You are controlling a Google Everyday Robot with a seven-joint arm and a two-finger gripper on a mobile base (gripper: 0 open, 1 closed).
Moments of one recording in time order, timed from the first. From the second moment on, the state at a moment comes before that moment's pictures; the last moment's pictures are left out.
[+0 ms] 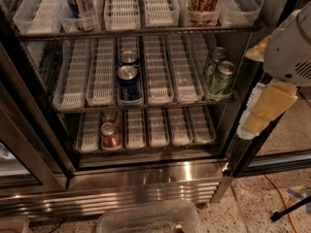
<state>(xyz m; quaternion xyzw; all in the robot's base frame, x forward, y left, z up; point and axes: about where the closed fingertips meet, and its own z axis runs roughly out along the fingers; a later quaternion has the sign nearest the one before) 0.435 -0.175 0.968 -0.59 0.78 -0.02 0.21</state>
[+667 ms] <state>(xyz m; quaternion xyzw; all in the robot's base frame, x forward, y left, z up) 0.432 -0.141 0.949 -0.53 0.77 0.08 0.35</state>
